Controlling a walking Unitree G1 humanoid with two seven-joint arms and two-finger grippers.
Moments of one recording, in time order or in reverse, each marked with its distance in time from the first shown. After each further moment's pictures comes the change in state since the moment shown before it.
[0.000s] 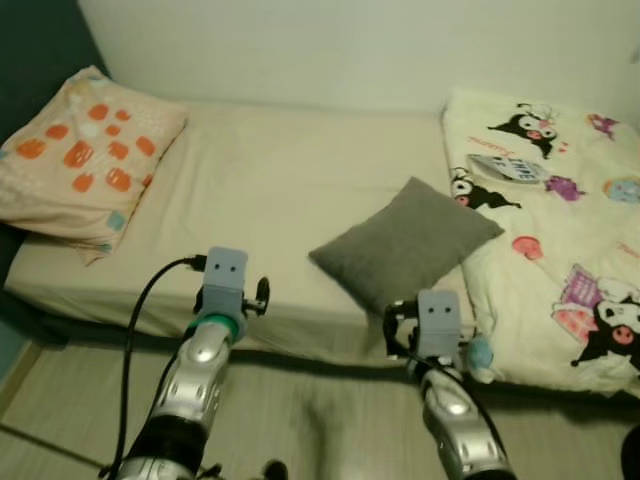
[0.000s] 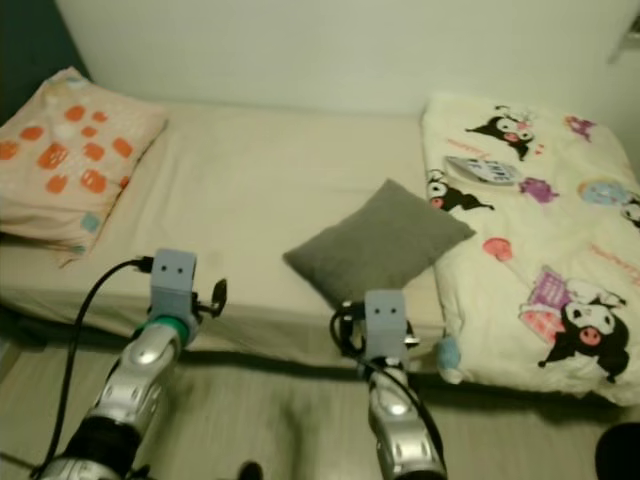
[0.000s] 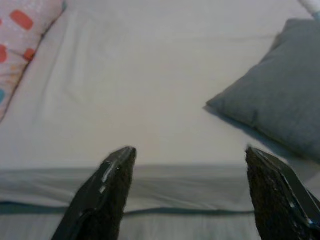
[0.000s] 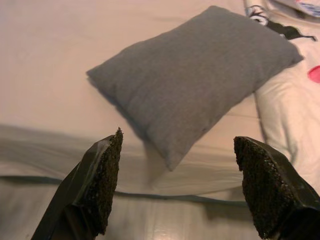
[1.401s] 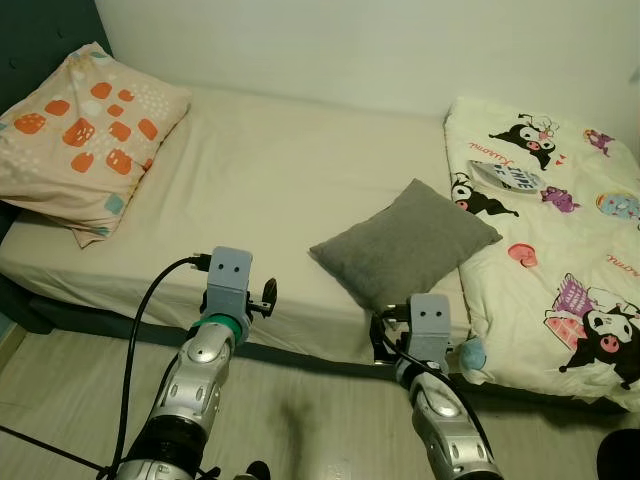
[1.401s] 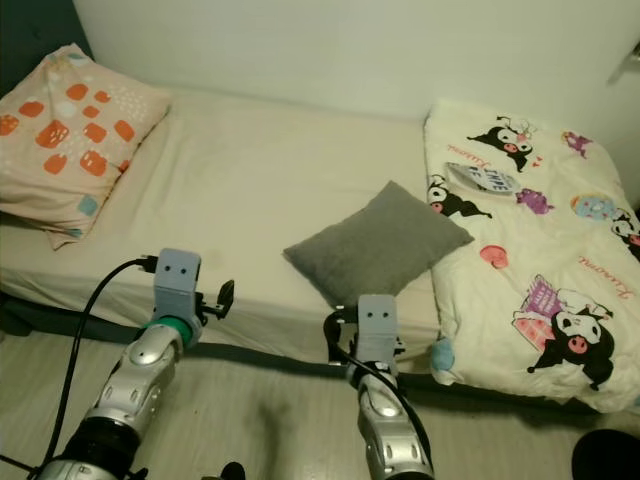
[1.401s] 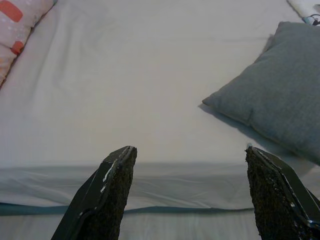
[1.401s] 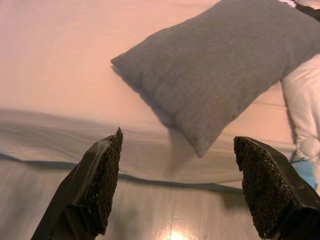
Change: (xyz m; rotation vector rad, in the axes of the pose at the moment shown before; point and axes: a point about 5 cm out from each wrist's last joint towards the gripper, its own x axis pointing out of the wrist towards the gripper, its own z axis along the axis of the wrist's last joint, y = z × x) left arm 0.000 0.001 0.001 -0.022 -0.012 -0.030; right arm -0.001 0.011 -0.004 0.031 0.039 0.064
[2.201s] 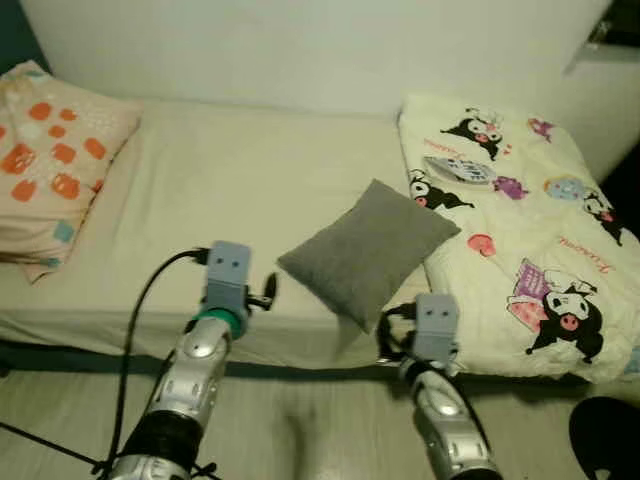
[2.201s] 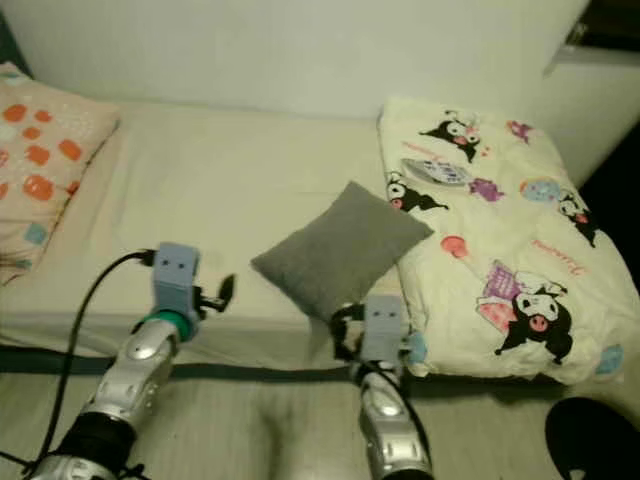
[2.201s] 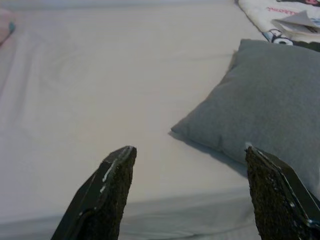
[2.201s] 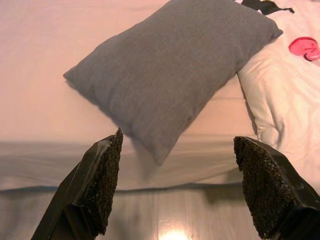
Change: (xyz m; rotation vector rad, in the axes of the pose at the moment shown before) left arm 0.001 -0.002 0.005 -0.019 -0.031 -0.028; right arm 0.001 -0.003 -0.002 0.013 0.003 -0.036
